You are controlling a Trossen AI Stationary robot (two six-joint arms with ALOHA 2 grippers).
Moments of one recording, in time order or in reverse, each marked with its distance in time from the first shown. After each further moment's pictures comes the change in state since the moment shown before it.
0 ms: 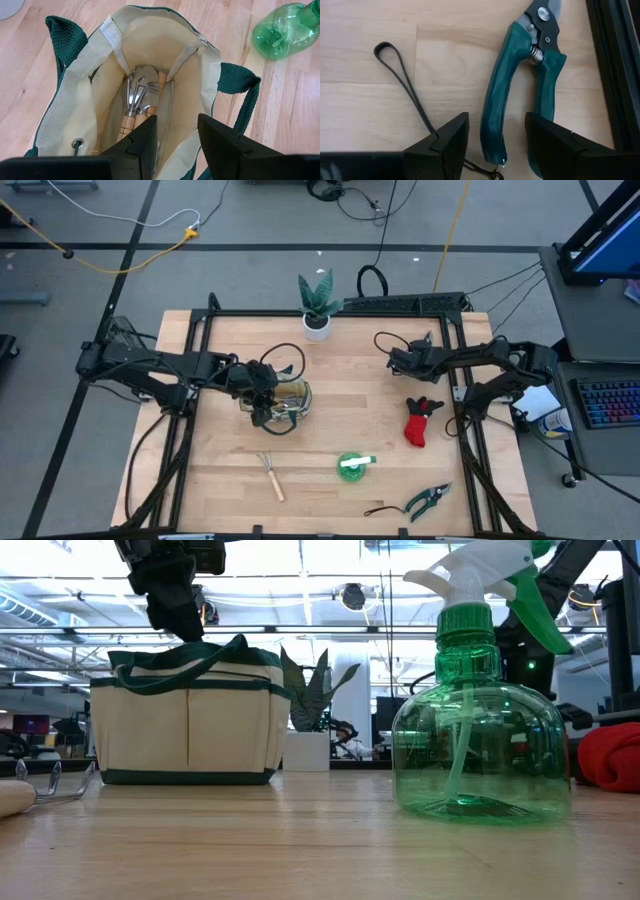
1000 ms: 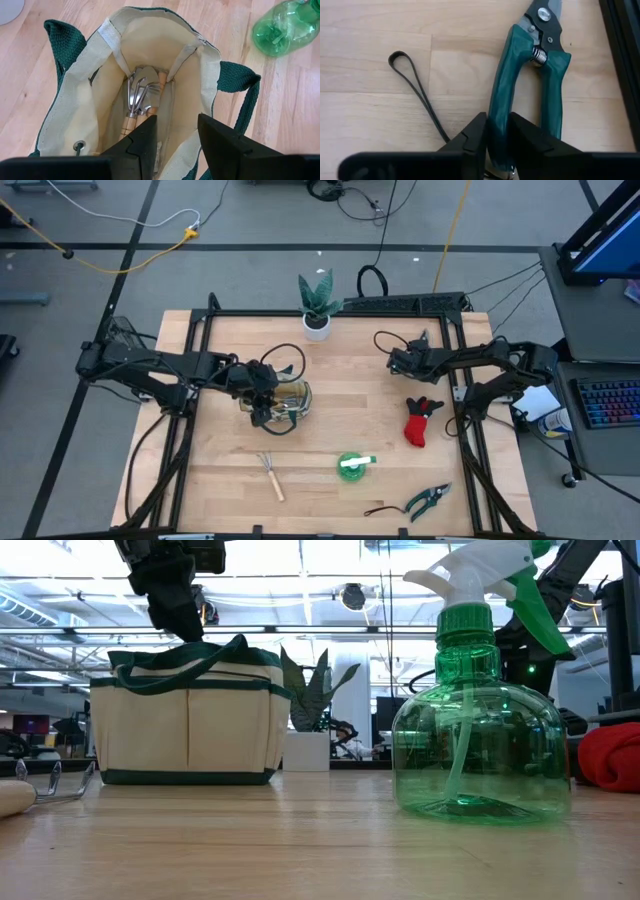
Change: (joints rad) left arm 0.000 0.000 0.000 0.000 0.000 0.028; right arm 0.000 0.001 -0.023 0.059 -0.004 -0.007
